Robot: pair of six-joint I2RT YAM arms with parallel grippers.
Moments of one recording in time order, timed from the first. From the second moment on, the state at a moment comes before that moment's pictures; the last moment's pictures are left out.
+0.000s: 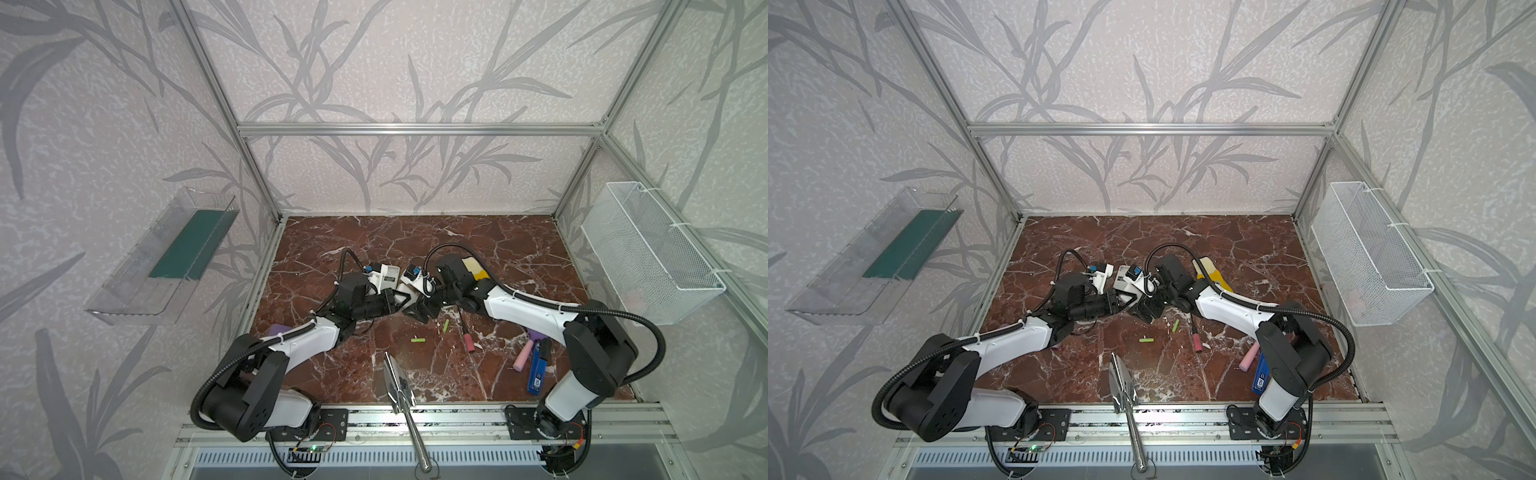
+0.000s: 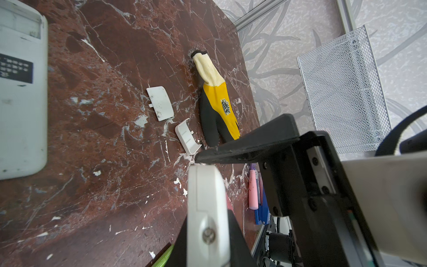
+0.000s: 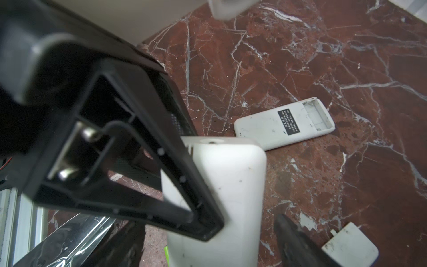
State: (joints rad) left arm -0.46 1.38 0.56 0.37 0.57 -0.82; right arm 0.71 1.66 1.06 -0.16 -0.42 -0.22
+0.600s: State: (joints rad) left arm -0.45 1.38 0.57 0.36 0.56 -0.84; right arm 0.71 1.68 1.10 -0.20 -0.40 -0.25
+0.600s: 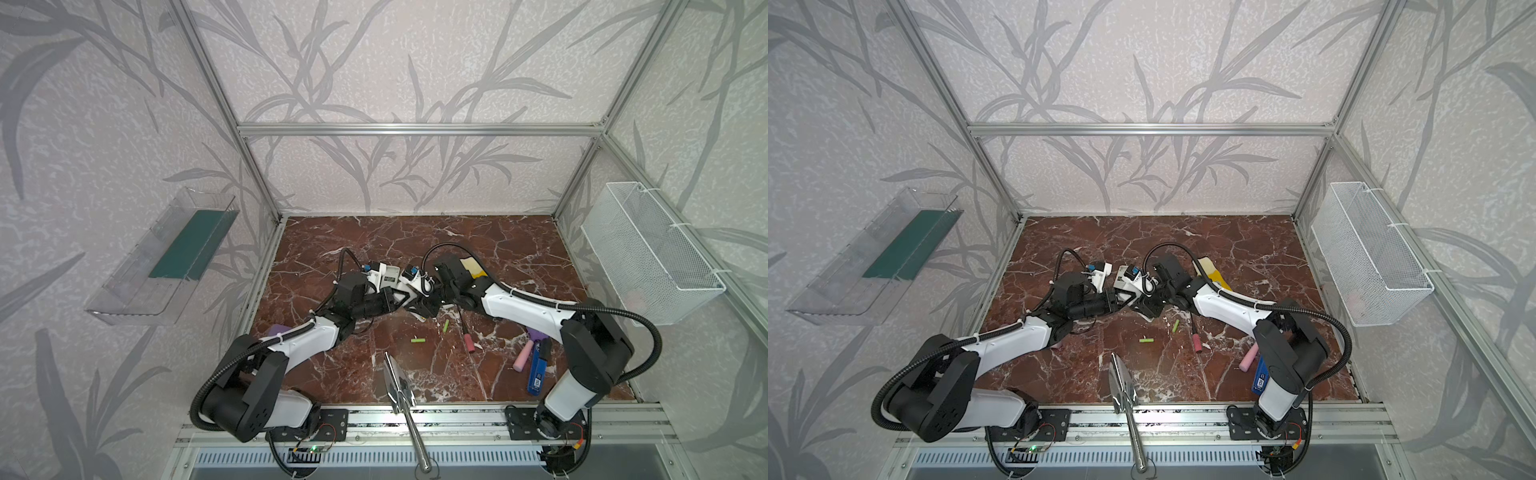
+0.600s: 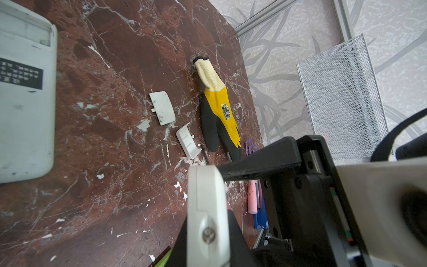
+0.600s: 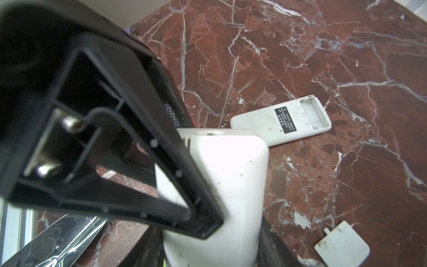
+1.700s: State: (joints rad) left arm -0.31 0.97 0.57 -0.12 0.28 -0.77; right arm 0.73 1.91 1.35 -0.61 -0.34 -0.77
